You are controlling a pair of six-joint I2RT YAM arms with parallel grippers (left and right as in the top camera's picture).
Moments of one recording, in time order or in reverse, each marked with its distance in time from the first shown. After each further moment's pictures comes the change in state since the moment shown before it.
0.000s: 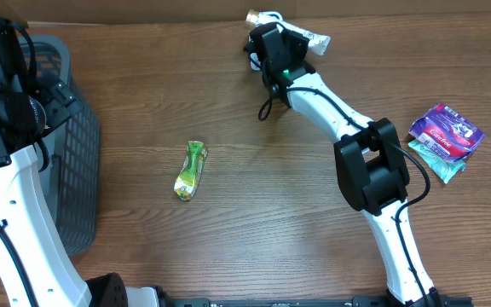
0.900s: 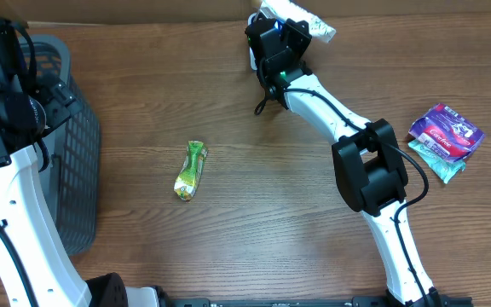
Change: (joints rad) left arm 0.000 0.000 0.000 0.000 0.000 0.000; right arm 0.008 0.000 -0.001 0.146 0.188 0.069
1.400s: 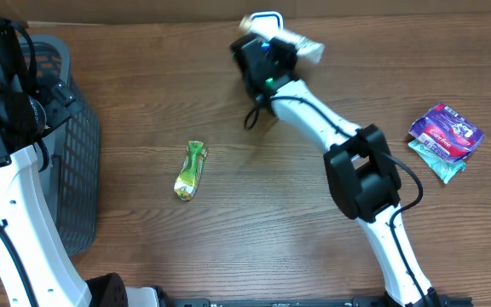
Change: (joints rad) left arm 0.000 0.000 0.000 0.000 0.000 0.000; right arm 0.087 -0.029 -0.004 -0.285 -0.049 0.045
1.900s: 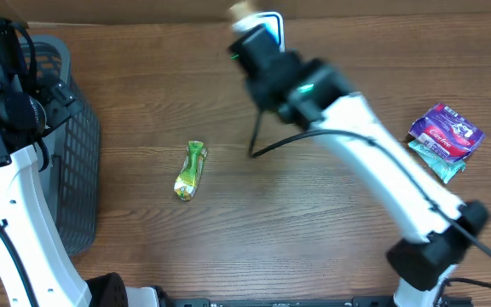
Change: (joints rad) left arm 0.000 0.000 0.000 0.000 0.000 0.000; right arm 0.067 -0.534 0.025 -0.745 -0.481 1.097
